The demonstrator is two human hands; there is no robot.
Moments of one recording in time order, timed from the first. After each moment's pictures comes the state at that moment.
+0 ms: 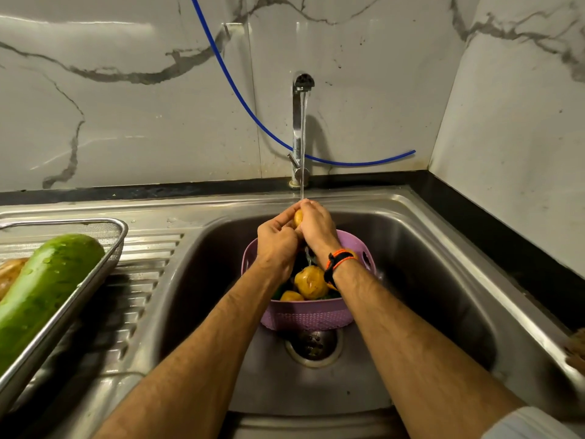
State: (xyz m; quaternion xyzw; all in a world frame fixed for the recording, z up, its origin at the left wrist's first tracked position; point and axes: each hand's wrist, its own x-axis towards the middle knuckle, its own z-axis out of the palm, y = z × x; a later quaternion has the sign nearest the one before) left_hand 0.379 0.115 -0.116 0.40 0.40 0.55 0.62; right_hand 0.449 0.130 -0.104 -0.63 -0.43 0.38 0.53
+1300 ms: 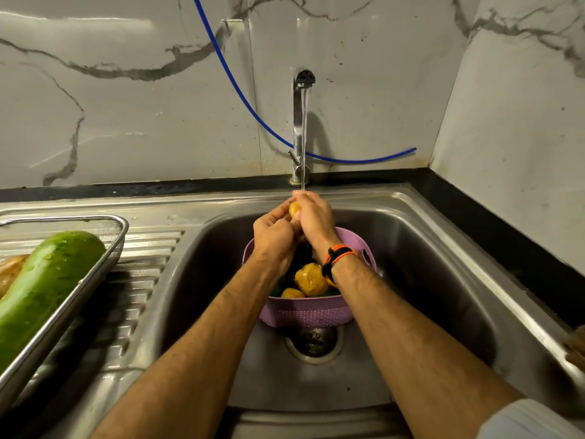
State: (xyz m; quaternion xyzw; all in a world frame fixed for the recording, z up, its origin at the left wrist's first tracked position) left_hand 0.376 0.114 -0.108 0.36 0.39 0.56 0.63; right_hand 0.447 0.137 -0.103 -0.58 -0.42 0.41 0.57
